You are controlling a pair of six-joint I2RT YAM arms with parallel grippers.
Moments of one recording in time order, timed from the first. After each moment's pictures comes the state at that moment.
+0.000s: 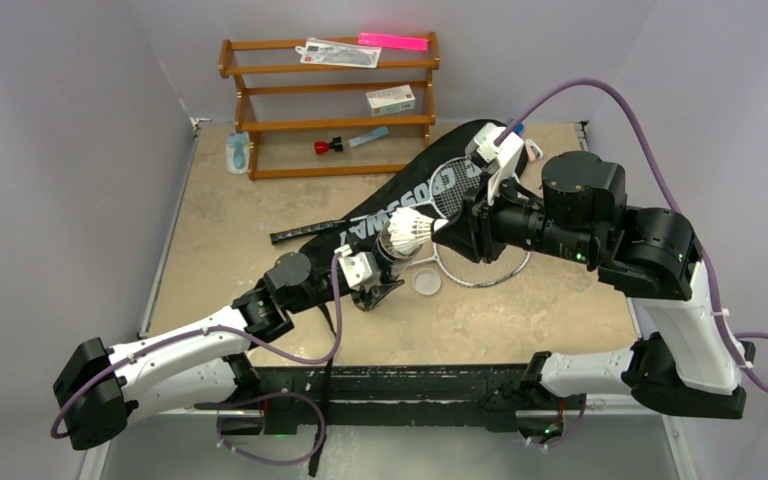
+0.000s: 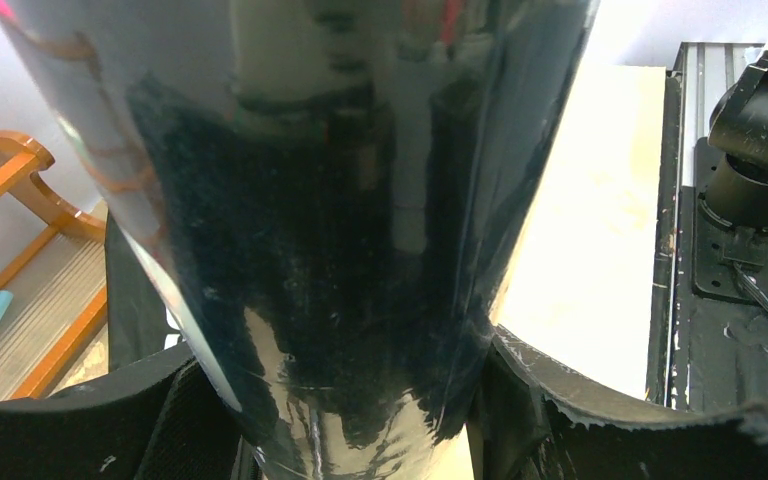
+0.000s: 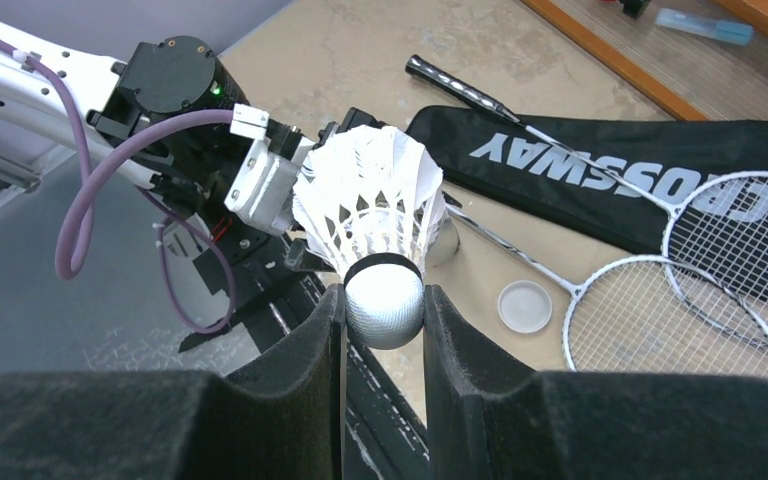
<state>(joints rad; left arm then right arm) -0.94 0.96 0.53 0.41 0.21 0.21 1.01 1.20 1.99 -1.19 0.00 0.18</state>
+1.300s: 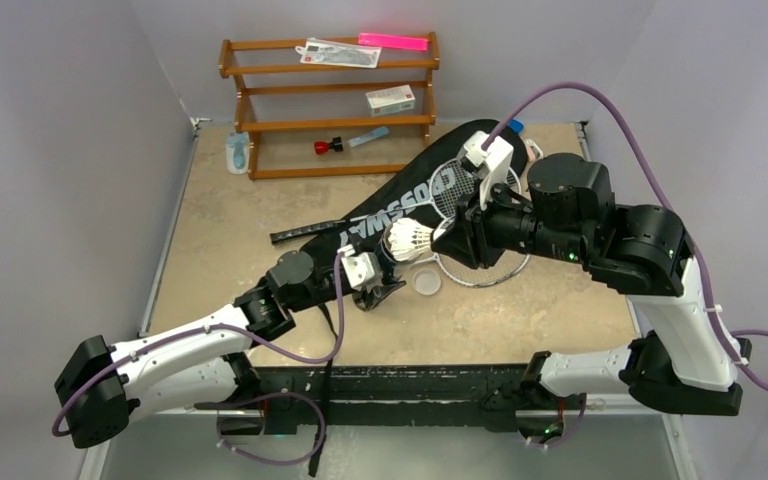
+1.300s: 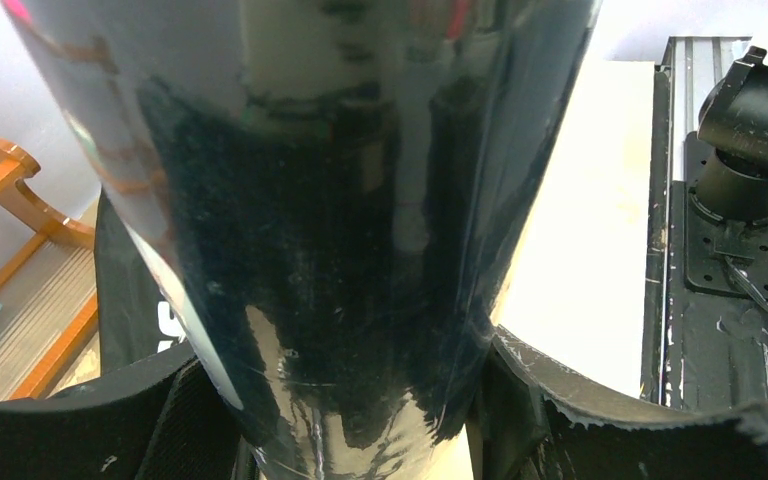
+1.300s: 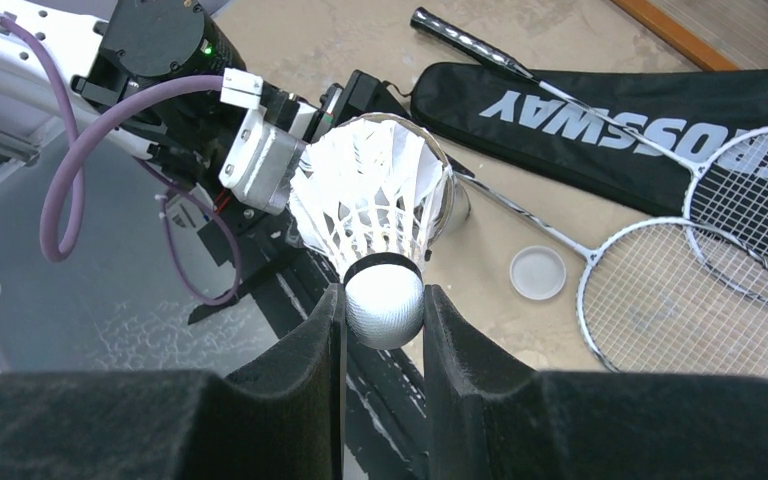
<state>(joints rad) -0.94 0.97 0.55 0.40 0.23 0.22 1.01 1.22 1.99 -1.25 -0.01 0.21</state>
